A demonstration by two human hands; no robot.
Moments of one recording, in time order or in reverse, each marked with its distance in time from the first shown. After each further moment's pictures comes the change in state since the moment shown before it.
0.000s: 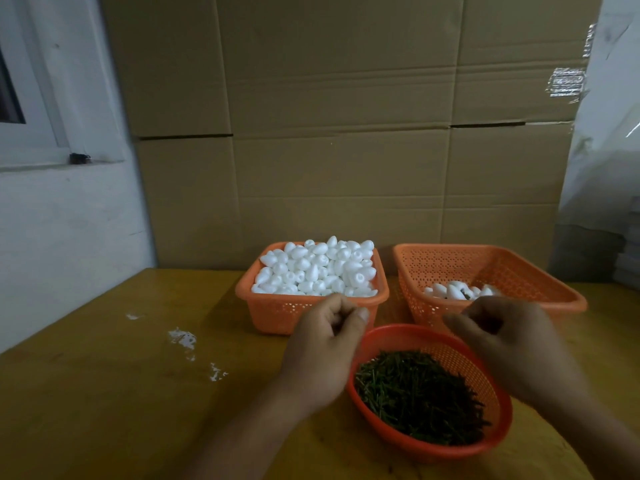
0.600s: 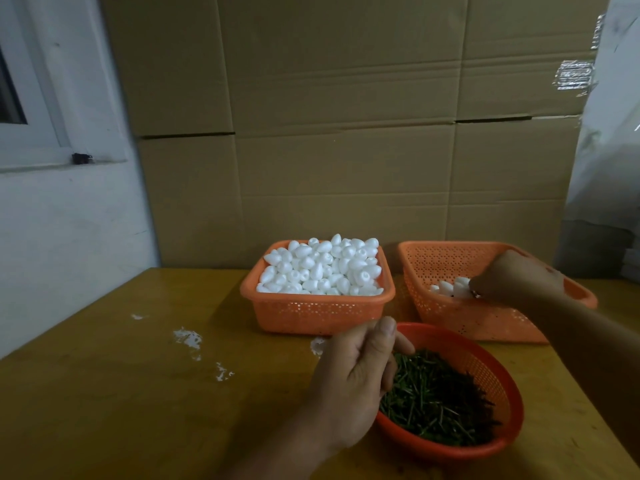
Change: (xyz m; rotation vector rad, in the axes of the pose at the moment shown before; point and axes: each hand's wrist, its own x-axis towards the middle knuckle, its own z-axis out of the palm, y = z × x) left_hand -0.020 -0.006 0.018 -0.134 -0.124 0.072; right_hand 0.131 0.040 -0.002 -0.593 -0.098 0.386
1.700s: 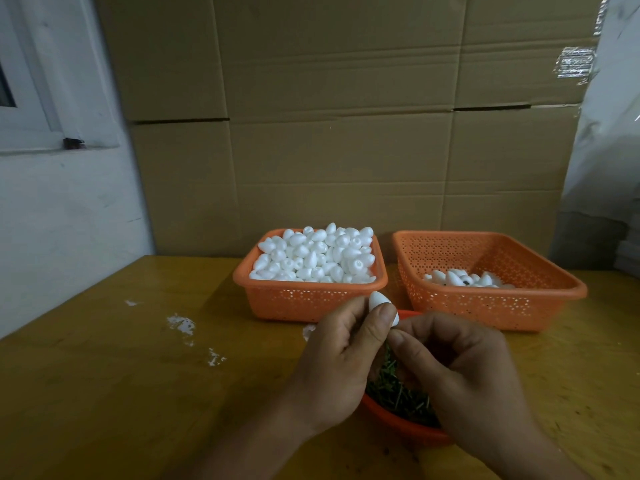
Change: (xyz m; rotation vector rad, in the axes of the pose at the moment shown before) left_hand 0.003 0.006 0.000 -0.024 -0.027 0.067; right_hand -0.200 -0.031 0.020 1.234 -0.015 -0.743
